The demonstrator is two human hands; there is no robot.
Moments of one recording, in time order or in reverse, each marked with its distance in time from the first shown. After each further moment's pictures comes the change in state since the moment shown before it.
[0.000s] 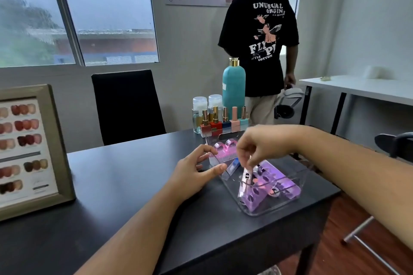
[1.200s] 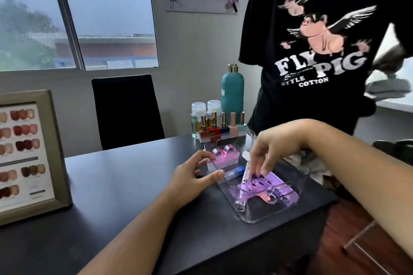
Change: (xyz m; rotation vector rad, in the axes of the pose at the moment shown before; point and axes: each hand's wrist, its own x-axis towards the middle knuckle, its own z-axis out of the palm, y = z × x) left_hand -0.003 0.004 0.000 -0.009 0.008 0.005; right_hand -0.010 0.020 -0.022 0.030 -0.201 0.111
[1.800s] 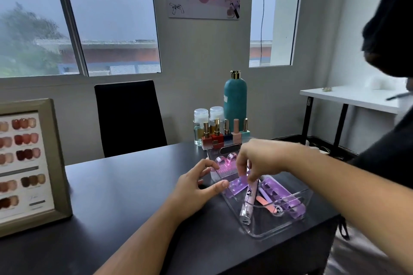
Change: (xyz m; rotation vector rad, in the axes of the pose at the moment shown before) left_hand 0.002 -0.004 0.000 0.004 -0.004 0.026; right_hand 0.035 -0.015 0.017 -0.192 0.268 -0.037
